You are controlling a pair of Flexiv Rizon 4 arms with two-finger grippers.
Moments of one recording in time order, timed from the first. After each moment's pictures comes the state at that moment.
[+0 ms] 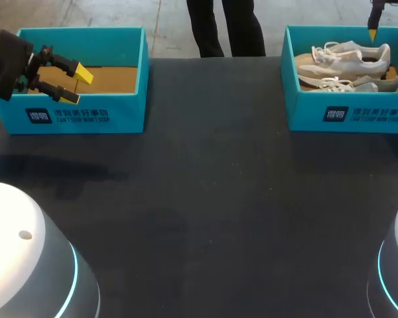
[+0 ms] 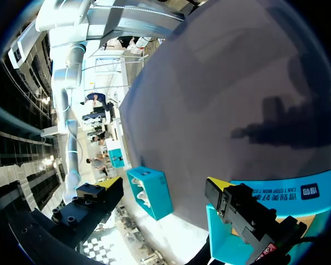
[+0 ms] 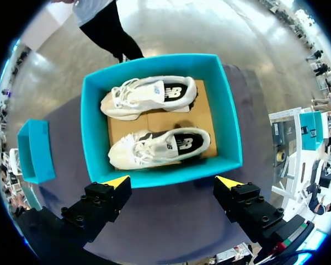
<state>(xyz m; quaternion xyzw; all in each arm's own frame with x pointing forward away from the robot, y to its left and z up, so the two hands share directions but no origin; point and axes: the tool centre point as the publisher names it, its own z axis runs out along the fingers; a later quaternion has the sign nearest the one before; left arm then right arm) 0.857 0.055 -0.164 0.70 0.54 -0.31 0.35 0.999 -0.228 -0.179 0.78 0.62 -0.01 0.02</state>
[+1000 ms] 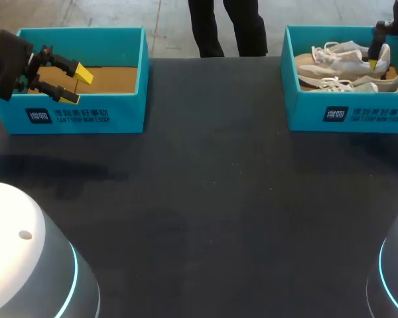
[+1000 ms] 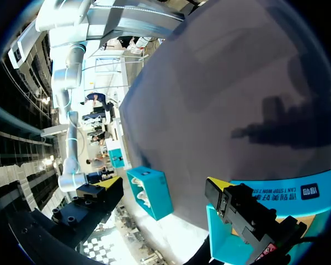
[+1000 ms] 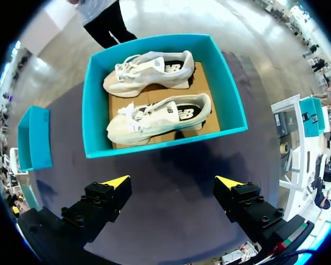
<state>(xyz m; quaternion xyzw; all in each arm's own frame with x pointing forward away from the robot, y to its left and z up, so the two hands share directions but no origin) 0.857 0.055 -0.164 0.70 0.54 -0.31 0.35 0.919 -0.208 -0.197 0.79 0.61 0.01 0.04</state>
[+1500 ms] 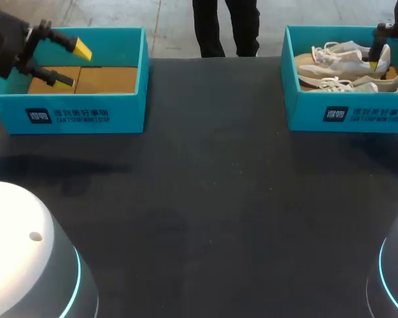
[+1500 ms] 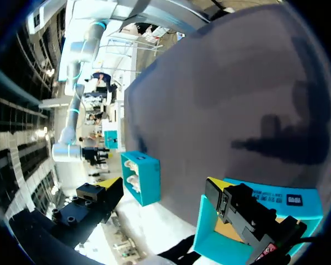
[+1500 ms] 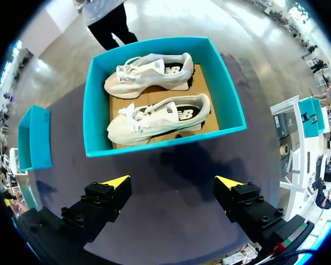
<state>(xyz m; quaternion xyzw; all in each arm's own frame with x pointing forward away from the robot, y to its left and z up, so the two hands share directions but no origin) 0.879 0.057 -0.124 0.63 0.64 -0.30 0.33 0.913 -0.208 -0.197 0.79 0.61 0.02 0.05</state>
